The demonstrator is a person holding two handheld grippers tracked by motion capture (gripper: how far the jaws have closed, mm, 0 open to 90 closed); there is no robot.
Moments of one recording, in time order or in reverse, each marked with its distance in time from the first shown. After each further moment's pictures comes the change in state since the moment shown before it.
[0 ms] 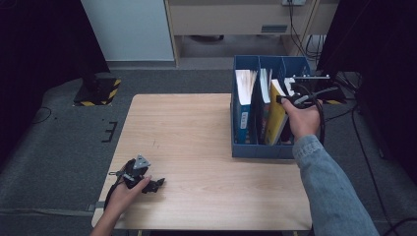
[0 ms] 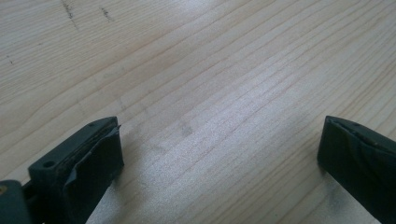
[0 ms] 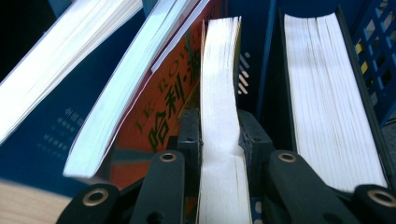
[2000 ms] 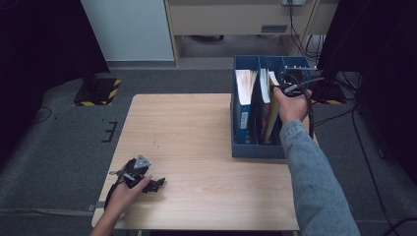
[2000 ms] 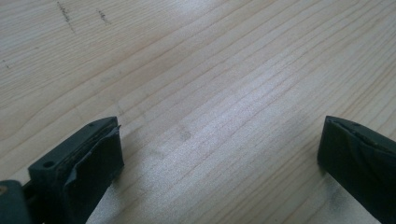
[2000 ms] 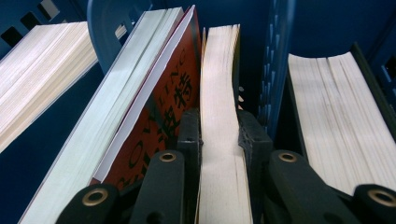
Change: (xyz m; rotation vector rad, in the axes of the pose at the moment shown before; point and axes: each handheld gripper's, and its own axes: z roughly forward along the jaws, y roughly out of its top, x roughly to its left) left arm 0.000 0.002 0.001 0.007 -0.006 0.008; right arm -0.002 0.024 0.050 -0.046 -0.048 0.041
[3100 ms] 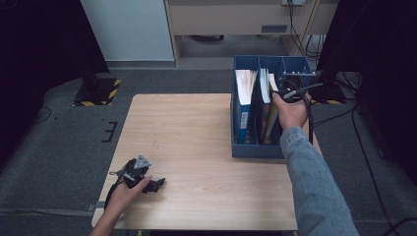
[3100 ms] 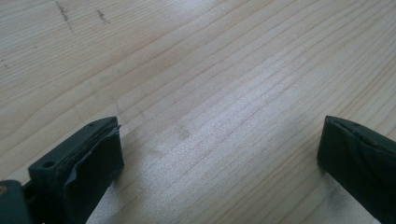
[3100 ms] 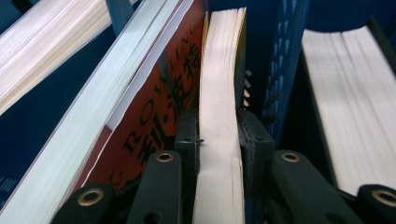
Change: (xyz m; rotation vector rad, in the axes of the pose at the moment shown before) left arm -0.001 0.000 0.000 -0.001 -0.001 0.002; right arm 0.003 -0.016 -0.004 0.013 0.024 -0.023
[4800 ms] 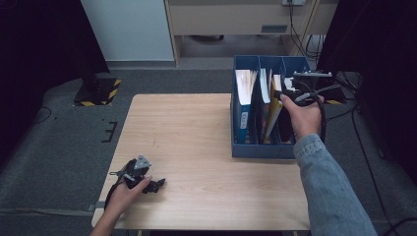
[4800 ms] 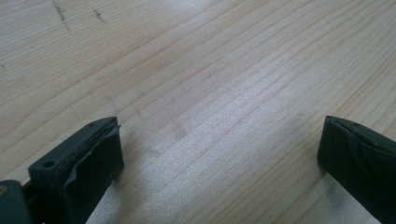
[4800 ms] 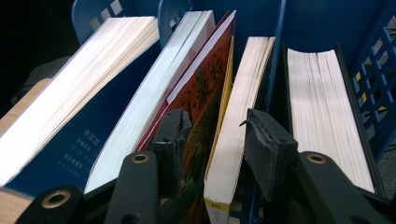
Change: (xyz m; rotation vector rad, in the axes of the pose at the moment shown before) left arm -0.001 0.000 0.000 -0.002 -0.003 0.004; right arm -0.002 0.001 -0.054 -0.044 0.058 -0.053
